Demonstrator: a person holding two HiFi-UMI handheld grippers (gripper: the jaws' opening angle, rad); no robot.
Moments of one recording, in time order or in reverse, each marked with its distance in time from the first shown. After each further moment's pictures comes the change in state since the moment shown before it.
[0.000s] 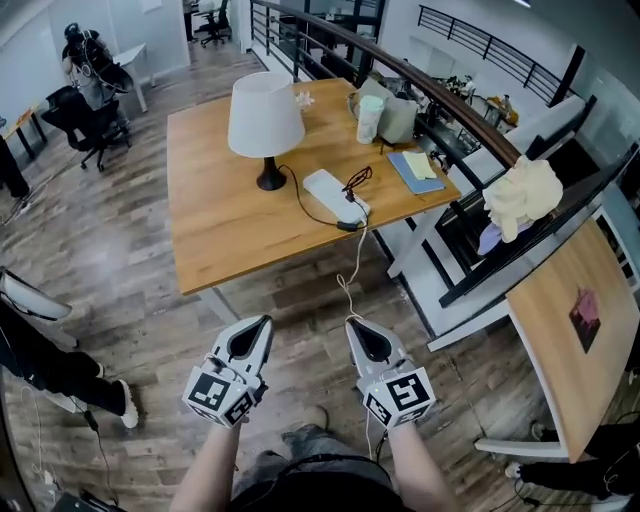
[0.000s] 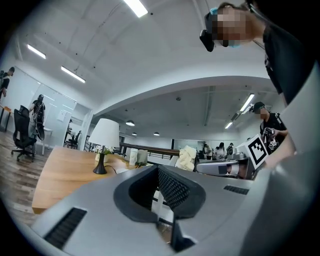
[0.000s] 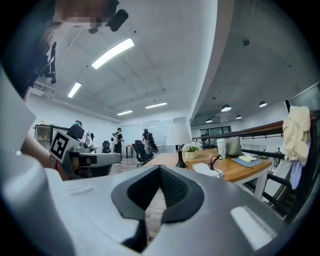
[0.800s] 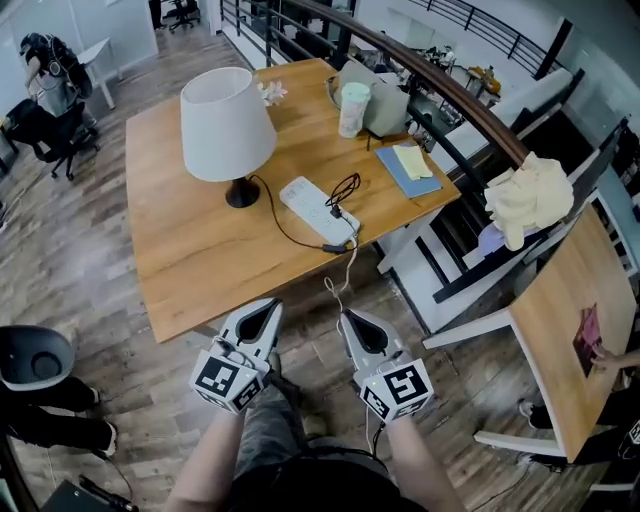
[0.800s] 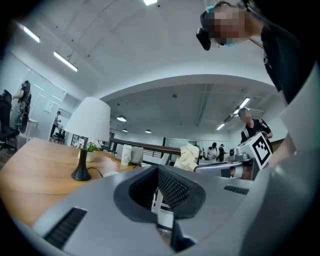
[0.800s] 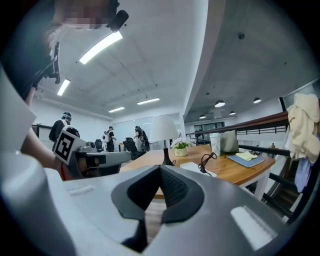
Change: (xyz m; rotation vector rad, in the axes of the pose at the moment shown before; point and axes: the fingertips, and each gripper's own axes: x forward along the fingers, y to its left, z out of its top) left arm 0.149 0.057 -0.007 -0.013 0.034 -0.126; right arm 0.096 -0.090 -0.009 0.037 0.038 -0.058
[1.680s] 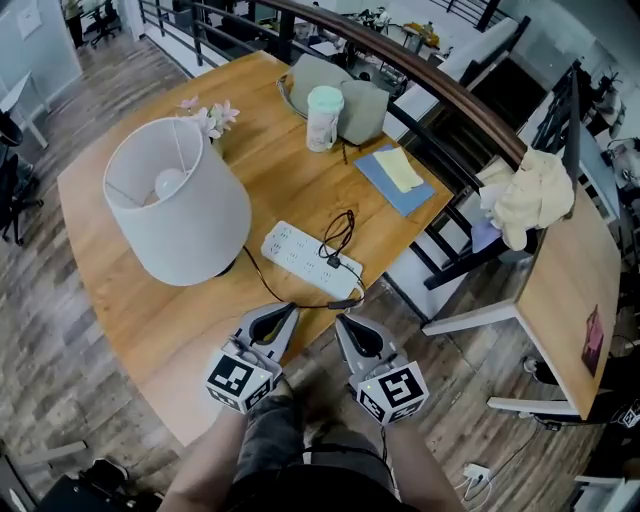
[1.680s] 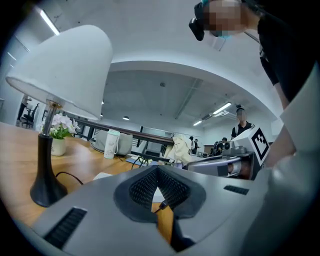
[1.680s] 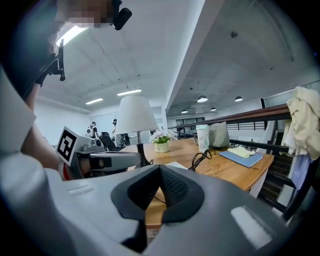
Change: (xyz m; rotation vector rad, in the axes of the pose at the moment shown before) left arm 0.144 0.105 -0.026 -0.017 0.143 -0.334; right arm 0.139 -0.076 -0.011 0.051 0.078 -0.242
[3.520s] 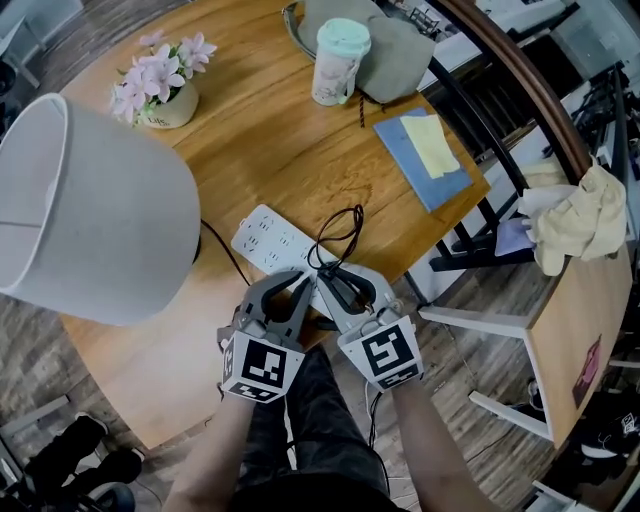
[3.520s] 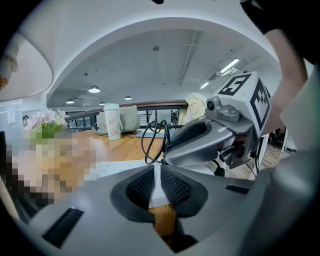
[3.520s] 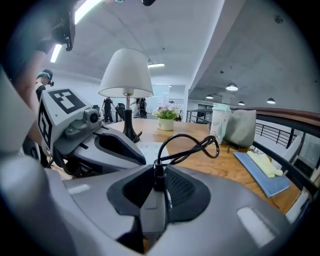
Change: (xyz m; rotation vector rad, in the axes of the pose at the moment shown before) left arm 0.114 0.049 -0.069 0.204 0.354 0.179; right arm 0.114 -0.085 -0.040 -0.249 0.251 0.188
